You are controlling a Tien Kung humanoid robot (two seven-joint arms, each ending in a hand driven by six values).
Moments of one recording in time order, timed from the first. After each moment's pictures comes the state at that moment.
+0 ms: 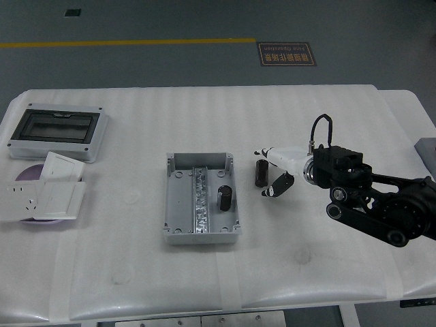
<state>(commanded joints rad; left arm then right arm) -0.09 0.20 -0.79 -0.20 1.57 -0.27 0.48 0.82 -0.45 0.31 1.29 -1.60 0.12 -0.45</state>
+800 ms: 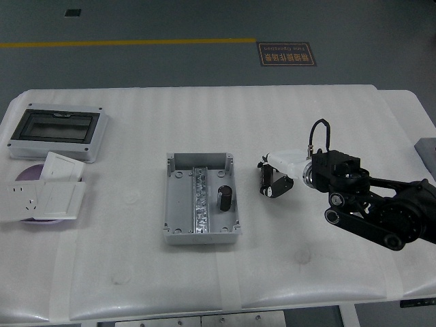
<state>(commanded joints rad) -0.09 0.21 -0.77 -0.20 1.55 -0.25 0.47 0.81 -0.45 0.28 1.28 -1.64 0.11 -0.43</state>
